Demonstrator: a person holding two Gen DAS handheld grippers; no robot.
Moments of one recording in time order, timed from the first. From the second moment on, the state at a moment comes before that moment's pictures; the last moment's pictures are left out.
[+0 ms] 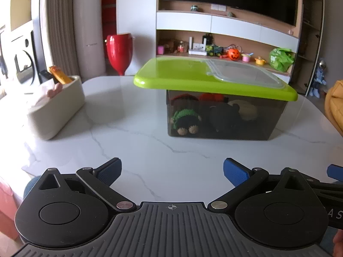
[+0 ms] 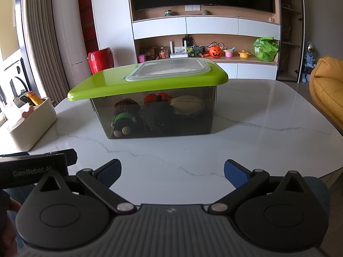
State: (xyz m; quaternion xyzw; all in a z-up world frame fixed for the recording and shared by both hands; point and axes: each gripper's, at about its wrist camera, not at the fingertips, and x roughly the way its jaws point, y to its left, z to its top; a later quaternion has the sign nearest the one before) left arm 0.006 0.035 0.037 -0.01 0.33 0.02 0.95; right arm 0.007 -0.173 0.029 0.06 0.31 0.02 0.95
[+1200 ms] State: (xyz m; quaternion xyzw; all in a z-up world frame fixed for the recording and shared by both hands) left arm 0.120 0.044 -0.003 0.02 0.35 -0.01 0.94; right arm 0.123 -0.211 -0.011 0.02 0.38 -0.01 0.93
